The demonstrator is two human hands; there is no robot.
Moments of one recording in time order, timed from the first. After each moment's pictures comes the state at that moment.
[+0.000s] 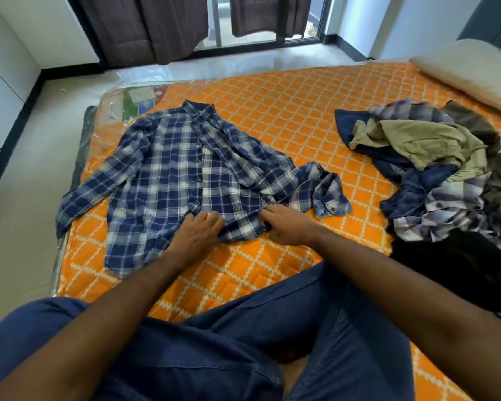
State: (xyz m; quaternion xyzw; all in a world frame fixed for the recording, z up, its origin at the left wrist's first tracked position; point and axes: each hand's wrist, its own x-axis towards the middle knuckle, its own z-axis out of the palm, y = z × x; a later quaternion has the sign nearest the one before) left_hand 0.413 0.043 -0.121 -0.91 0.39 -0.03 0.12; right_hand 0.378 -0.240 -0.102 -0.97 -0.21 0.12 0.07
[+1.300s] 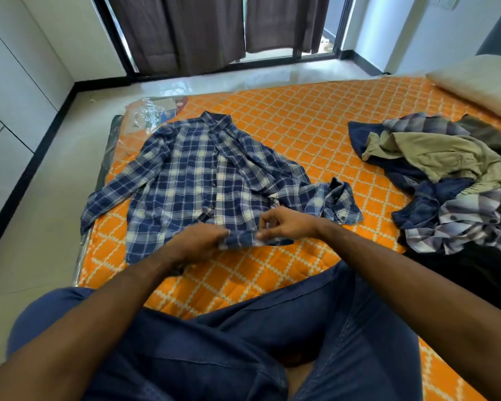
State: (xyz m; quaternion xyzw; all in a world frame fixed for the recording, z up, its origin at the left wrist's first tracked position) left_hand 0.412 0.064 -0.088 -0.90 0.42 0.11 -0.08; right_hand 0.377 -0.219 -0.048 -0.84 -0.20 0.28 0.43
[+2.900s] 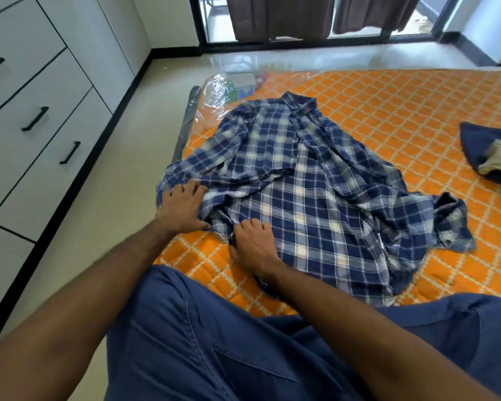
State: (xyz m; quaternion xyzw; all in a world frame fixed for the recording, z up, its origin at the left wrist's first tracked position) left_hand 0.456 0.262 -0.087 -0.99 0.07 0.07 0.09; right_hand 0.391 0.057 -0.136 -0.97 -0.21 0.01 0.11
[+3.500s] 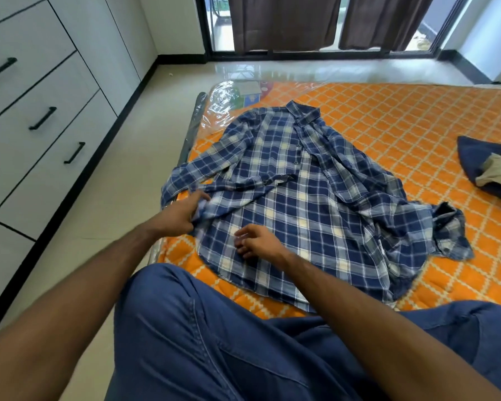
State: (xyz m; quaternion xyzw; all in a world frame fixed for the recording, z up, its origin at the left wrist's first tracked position) left_hand 0.440 0.295 -0.072 -0.96 0.13 0.17 -0.21; right_hand 0.410 0.040 -0.136 -0.73 -0.01 0.32 0.60
